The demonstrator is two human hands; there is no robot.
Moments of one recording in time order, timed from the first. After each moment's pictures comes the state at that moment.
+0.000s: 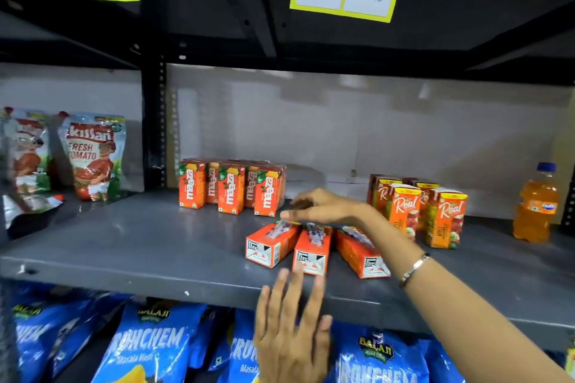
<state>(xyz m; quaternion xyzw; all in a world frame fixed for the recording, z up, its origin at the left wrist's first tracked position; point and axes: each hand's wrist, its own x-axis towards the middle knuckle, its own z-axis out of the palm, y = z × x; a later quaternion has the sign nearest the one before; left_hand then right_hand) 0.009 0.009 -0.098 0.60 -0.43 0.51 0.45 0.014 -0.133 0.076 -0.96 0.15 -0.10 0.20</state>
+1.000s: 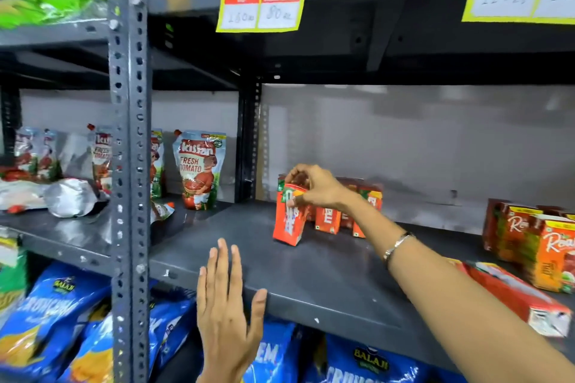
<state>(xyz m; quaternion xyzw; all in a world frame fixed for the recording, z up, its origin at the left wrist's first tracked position) 0.192 0.147 -0.085 0.74 -0.33 0.42 0.40 0.181 -0.031 0.108 -0.94 0.03 -0.24 0.23</state>
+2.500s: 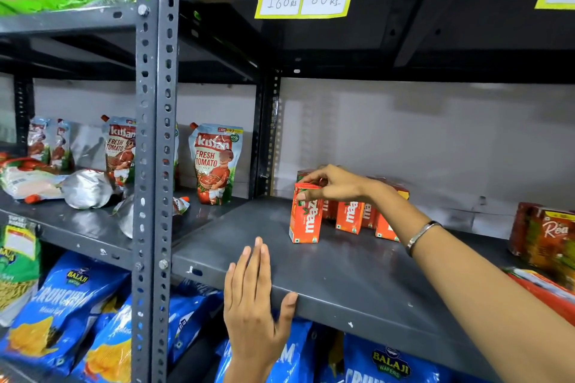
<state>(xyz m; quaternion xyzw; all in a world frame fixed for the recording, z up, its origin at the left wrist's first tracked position) 0.213 0.140 -0.094 0.70 -0.35 0.46 0.42 0.199 -0.032 0.117 -0.97 0.01 -0.13 0.18</state>
